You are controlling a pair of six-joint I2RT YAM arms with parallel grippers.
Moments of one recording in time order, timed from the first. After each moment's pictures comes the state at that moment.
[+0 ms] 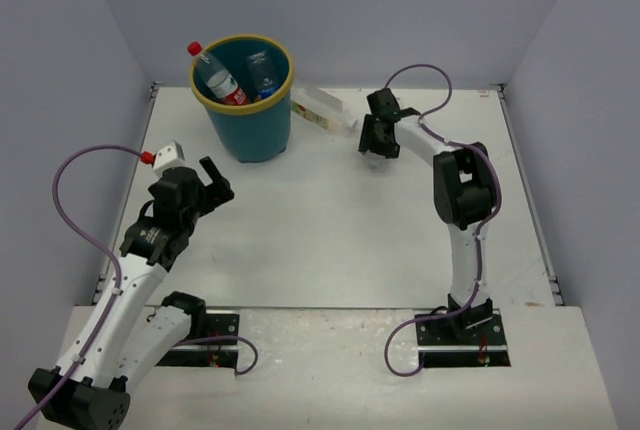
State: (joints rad) left arm -0.28 0.77 0.77 -0.59 -0.34 -0.63; right arm 0.35 2.20 1.72 -0.58 0.17 0.51
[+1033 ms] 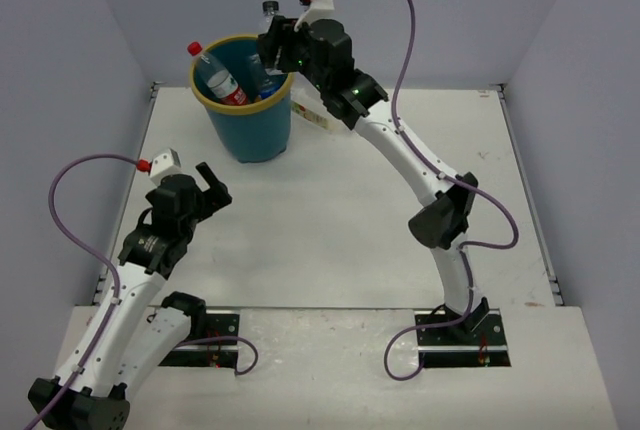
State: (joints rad) left arm -0.28 0.72 0.73 -0.60 -0.36 -0.65; right arm 0.73 2.13 2.42 -0.32 0.13 0.39
